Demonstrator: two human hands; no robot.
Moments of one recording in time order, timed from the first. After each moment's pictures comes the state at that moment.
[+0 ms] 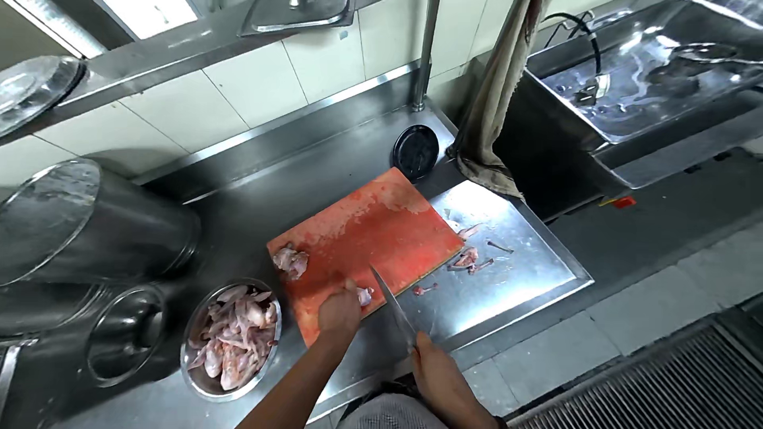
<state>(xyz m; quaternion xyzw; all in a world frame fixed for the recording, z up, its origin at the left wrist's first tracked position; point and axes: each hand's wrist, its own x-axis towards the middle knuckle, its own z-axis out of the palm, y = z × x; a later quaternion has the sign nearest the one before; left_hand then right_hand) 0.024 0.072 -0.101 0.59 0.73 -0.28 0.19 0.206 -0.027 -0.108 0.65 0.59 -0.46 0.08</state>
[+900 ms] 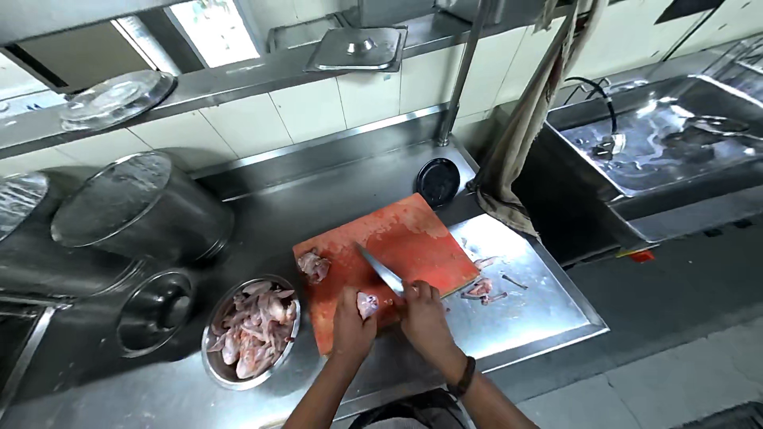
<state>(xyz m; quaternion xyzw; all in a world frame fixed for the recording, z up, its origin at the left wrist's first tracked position) -0.002 0.030 -0.093 0.58 0.71 0.34 0.21 0.171 0.070 -0.096 0.61 0.73 -0.28 -0.12</state>
